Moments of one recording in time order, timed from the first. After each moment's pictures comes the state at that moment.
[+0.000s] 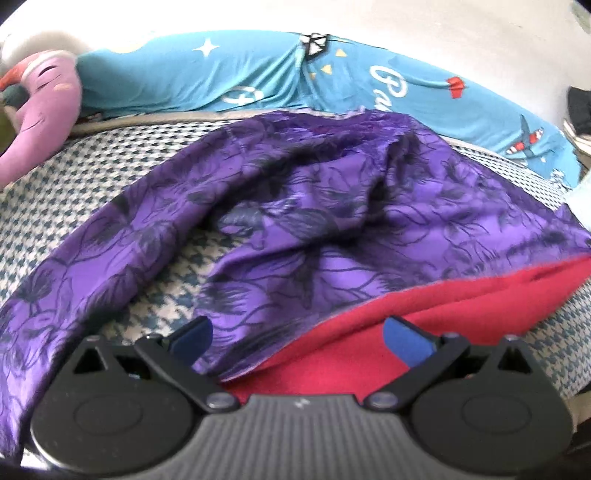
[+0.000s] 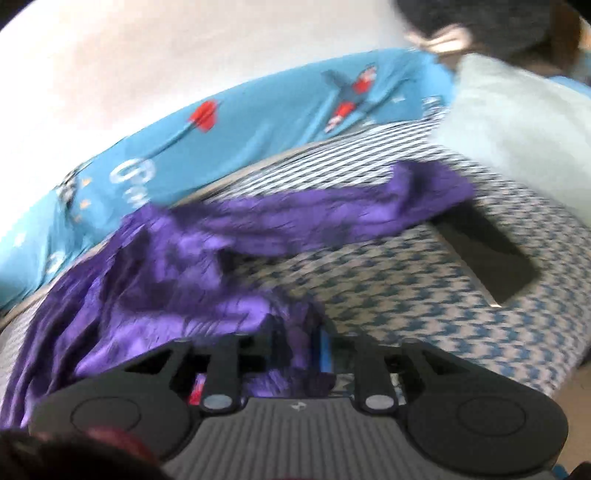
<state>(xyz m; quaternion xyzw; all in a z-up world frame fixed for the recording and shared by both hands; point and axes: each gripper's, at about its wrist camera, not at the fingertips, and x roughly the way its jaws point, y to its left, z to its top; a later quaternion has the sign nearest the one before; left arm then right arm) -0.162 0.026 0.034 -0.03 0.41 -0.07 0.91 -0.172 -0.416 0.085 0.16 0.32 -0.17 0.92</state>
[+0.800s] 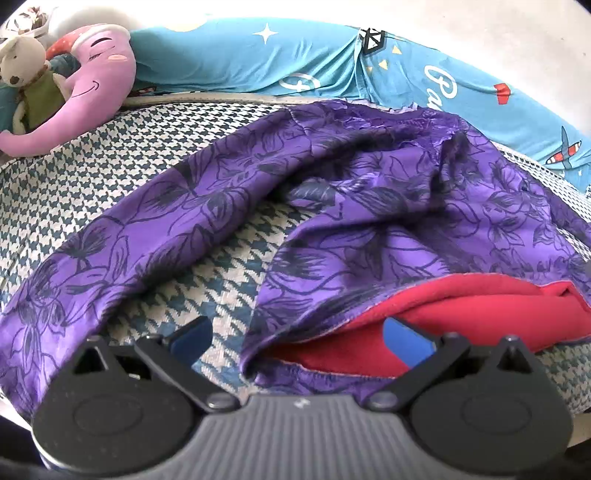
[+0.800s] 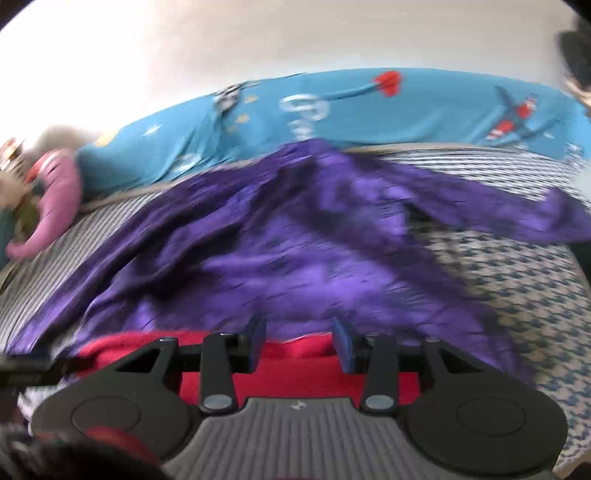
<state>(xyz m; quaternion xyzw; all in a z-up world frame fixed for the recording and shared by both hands) -0.178 0.058 0.022 -0.05 0.43 -0.01 0.90 -0.187 -0.284 0.061 0.05 0.36 0.08 0.93</state>
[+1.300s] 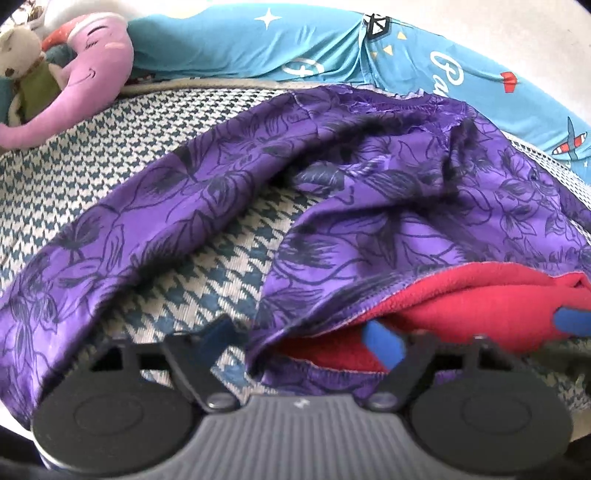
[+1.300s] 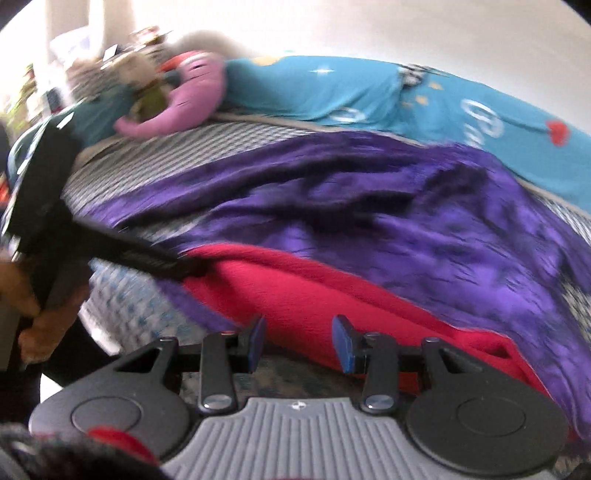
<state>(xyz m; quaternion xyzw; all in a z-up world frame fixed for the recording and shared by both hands) -0.170 0.061 0.012 -0.04 0.44 -0.01 0.90 -0.216 -0.179 0.032 -0.11 0.35 0.26 0.89</state>
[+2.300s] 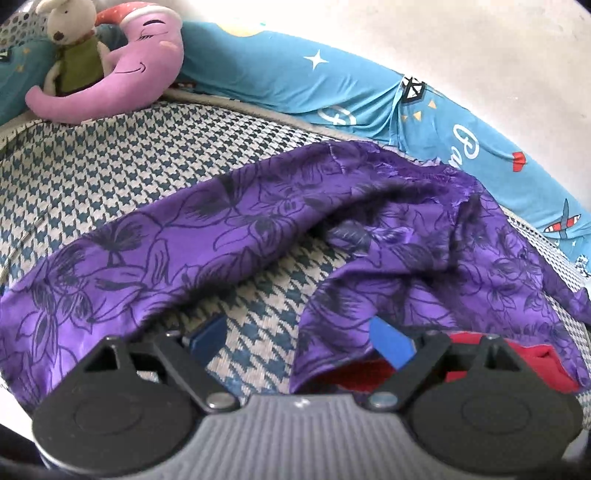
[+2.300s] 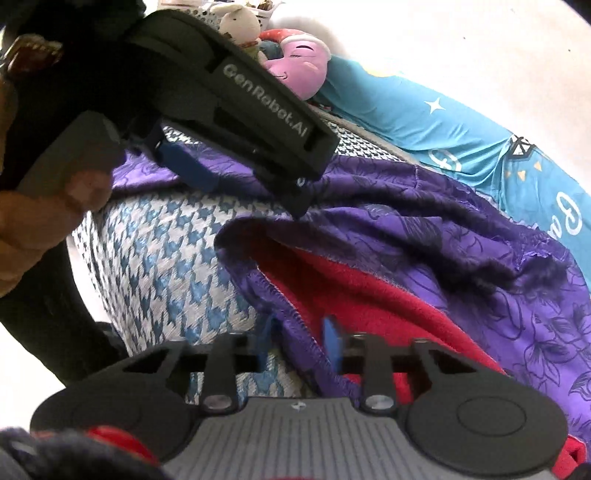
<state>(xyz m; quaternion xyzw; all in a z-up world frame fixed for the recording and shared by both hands) -0.183 0.109 0.037 -0.14 0.39 0.00 0.91 -0.220 -0.075 -0.014 -0.24 0.28 0.30 0.88</state>
